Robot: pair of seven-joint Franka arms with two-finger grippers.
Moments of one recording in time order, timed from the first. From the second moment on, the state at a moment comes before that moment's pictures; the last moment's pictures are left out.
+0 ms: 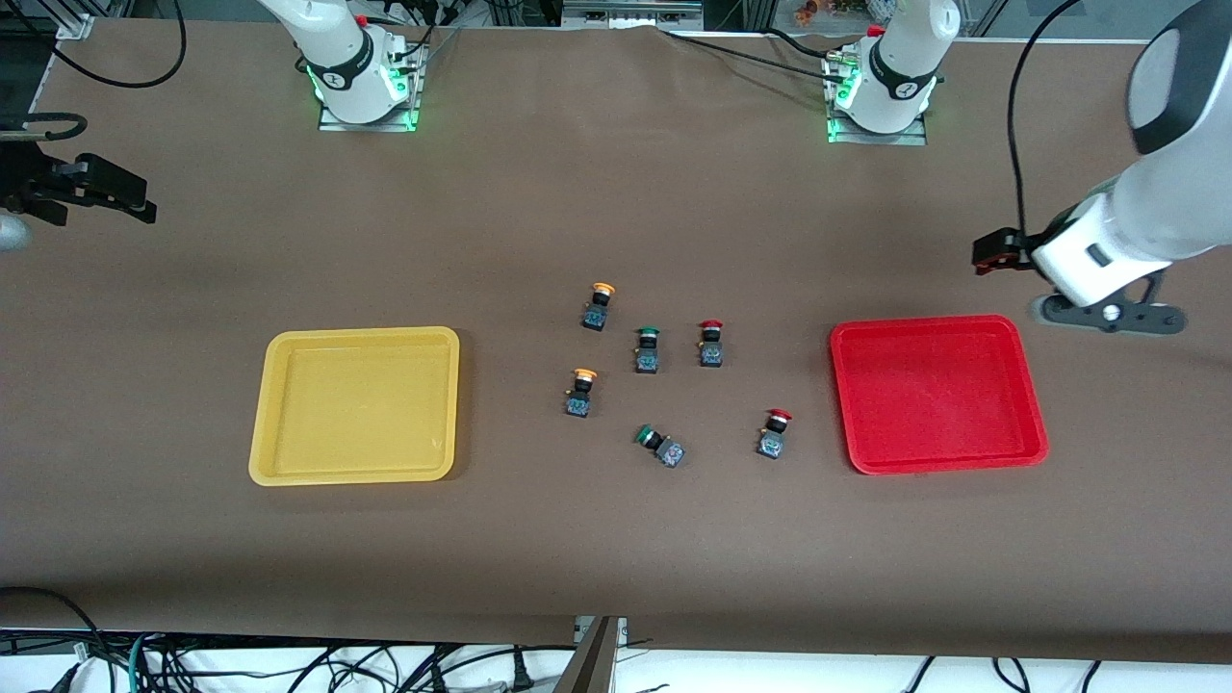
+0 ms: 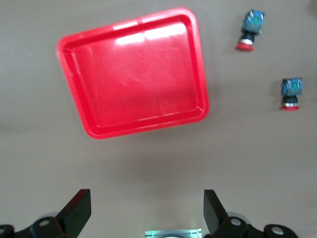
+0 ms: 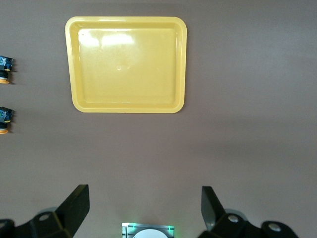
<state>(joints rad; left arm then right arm) 0.08 0.21 -0.24 -1.52 0.09 1.47 -0.01 -0.07 0.10 0.07 -1.40 -0.01 1.39 -0.04</state>
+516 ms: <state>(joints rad) -0.06 0.46 -0.24 -1.52 0.09 1.86 -0.03 -0.07 0.10 0.07 -1.40 0.00 1.39 -0.04</state>
